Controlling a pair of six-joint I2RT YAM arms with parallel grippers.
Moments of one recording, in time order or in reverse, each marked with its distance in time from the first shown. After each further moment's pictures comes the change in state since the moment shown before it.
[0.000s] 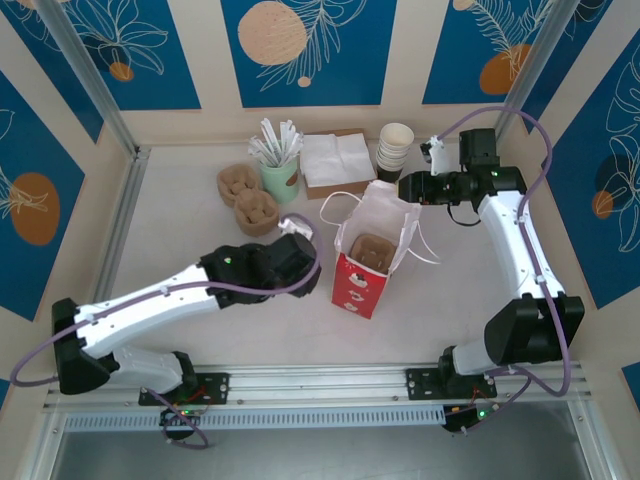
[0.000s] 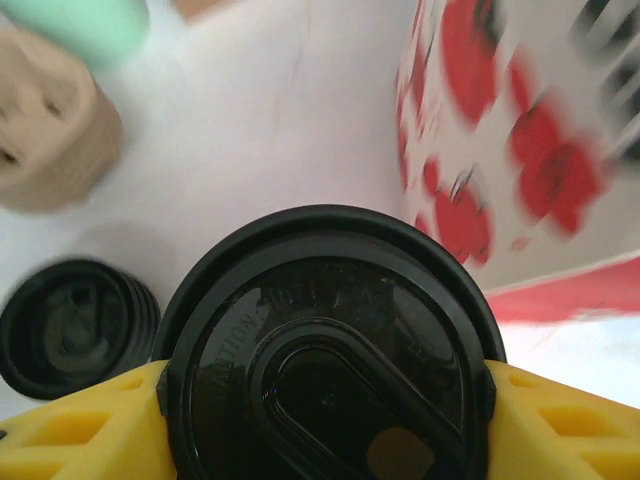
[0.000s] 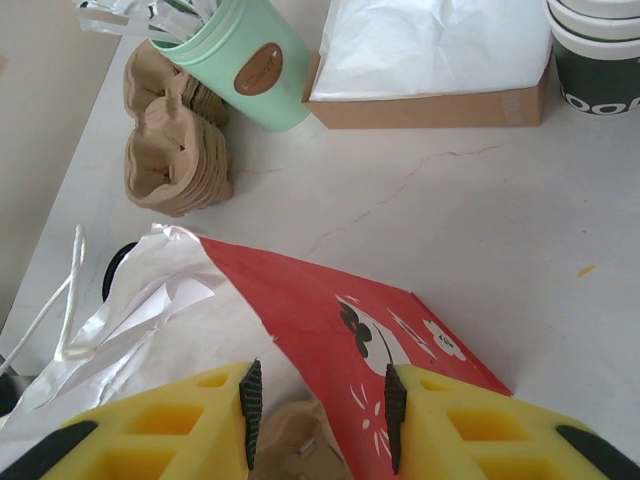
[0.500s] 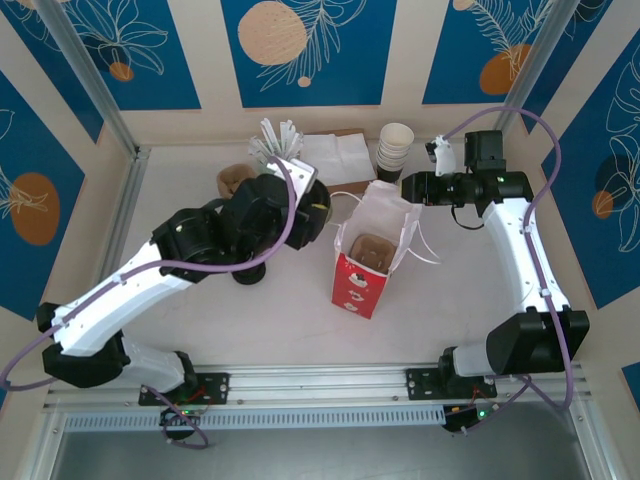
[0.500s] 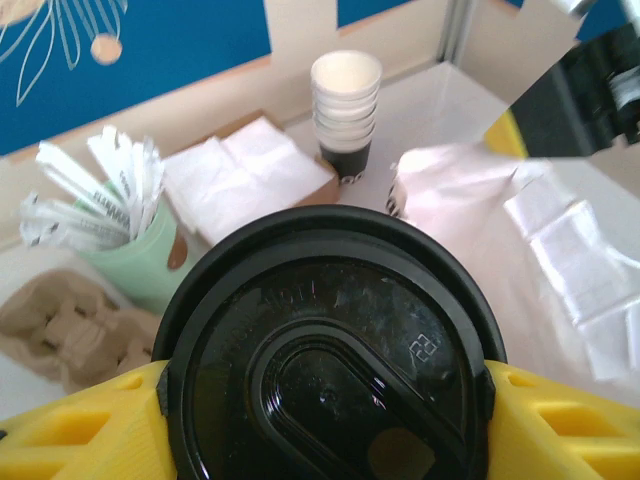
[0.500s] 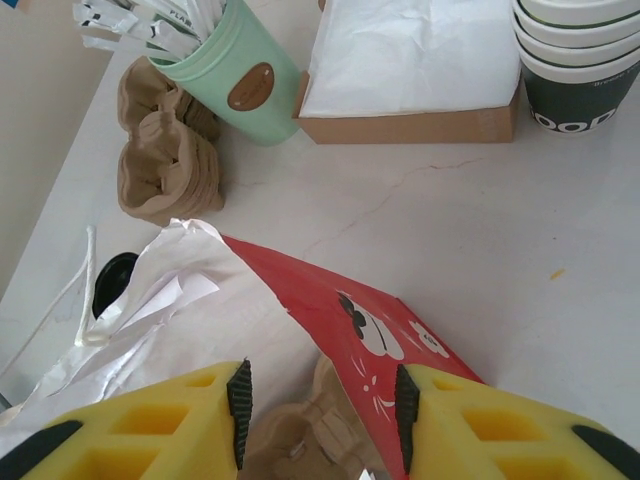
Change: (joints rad) left arm 0.019 0.102 0.530 -0.073 -0.072 0.277; right arm -0.001 -0.052 -0.013 0.005 0.037 -0.006
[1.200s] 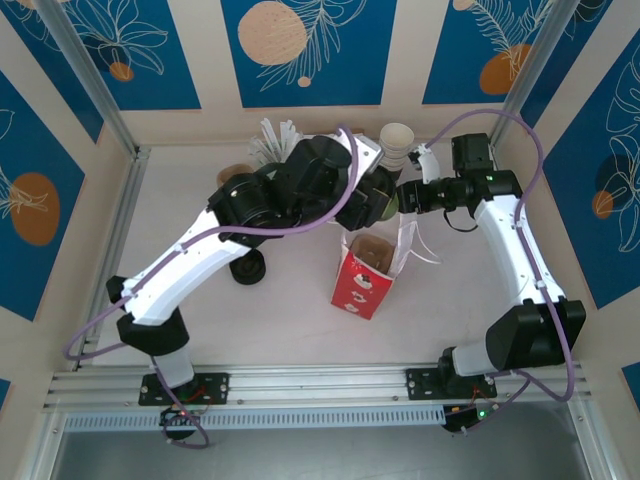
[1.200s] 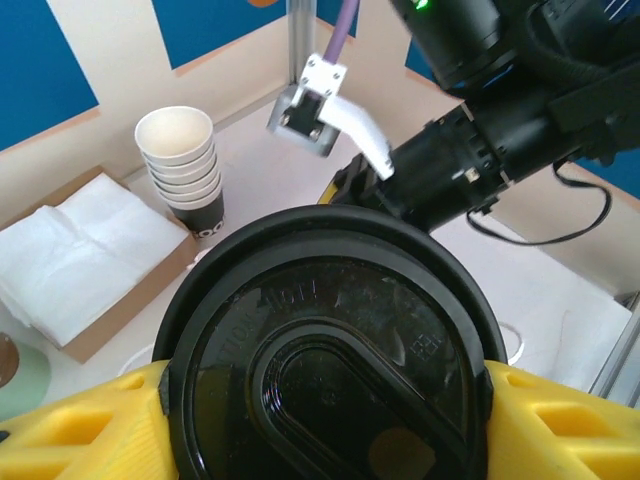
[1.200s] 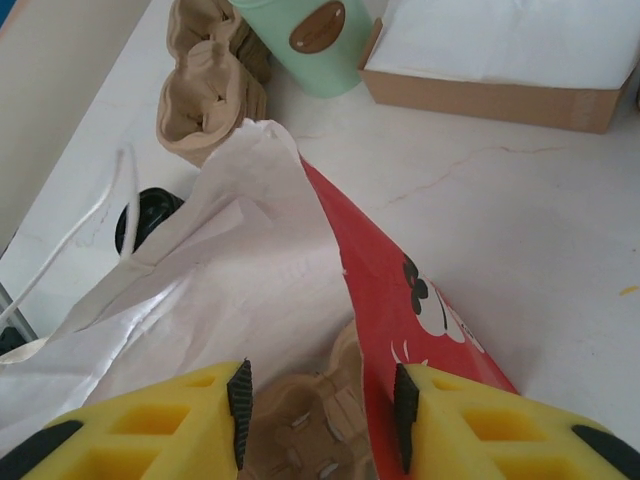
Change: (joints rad) left arm 0.000 0.382 0.510 -0.087 0.266 0.050; right arm 0.055 0.036 -0.016 -0.038 -0.076 -0.141
